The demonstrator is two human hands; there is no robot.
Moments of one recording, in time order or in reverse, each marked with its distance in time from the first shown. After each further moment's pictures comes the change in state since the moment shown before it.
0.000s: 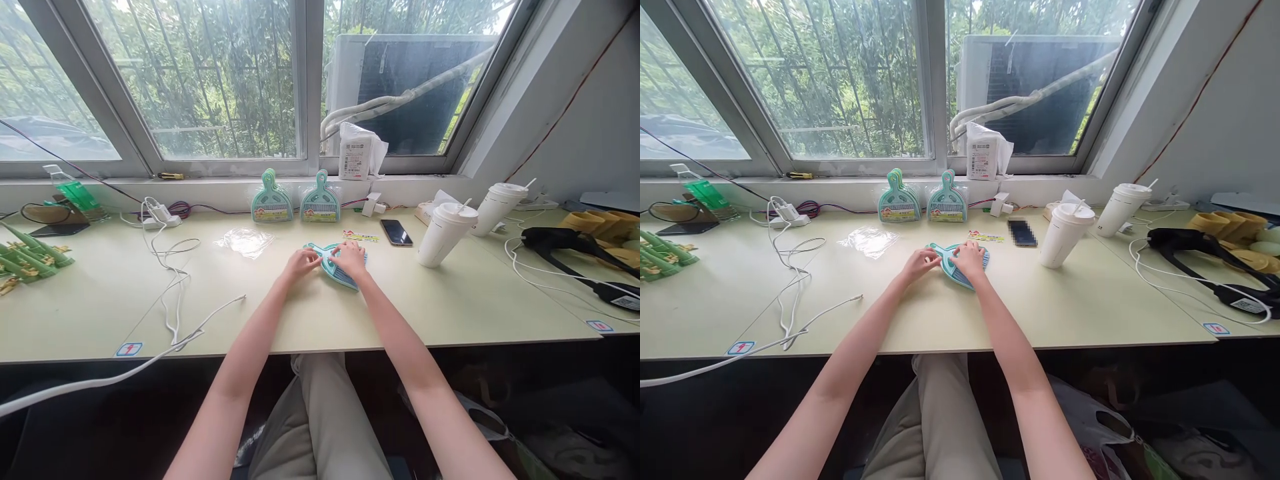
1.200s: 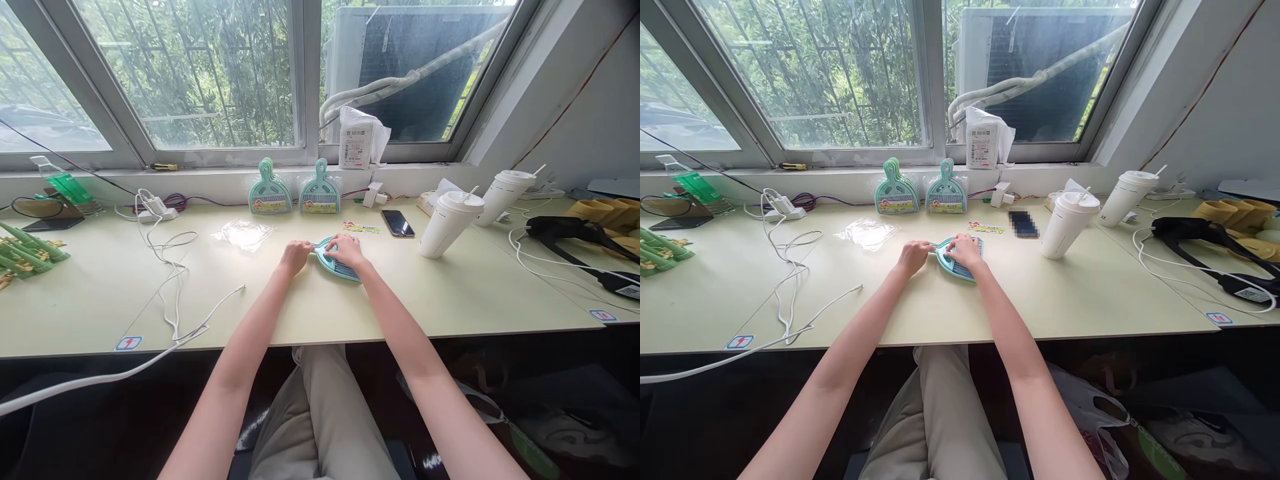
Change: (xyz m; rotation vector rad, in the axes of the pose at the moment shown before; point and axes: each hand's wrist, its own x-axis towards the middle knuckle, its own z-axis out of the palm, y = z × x) left_hand -0.002 -0.006 0.004 0.514 -0.026 0.082; right_hand 0.006 0.002 0.001 0.059 -0.117 -0.136
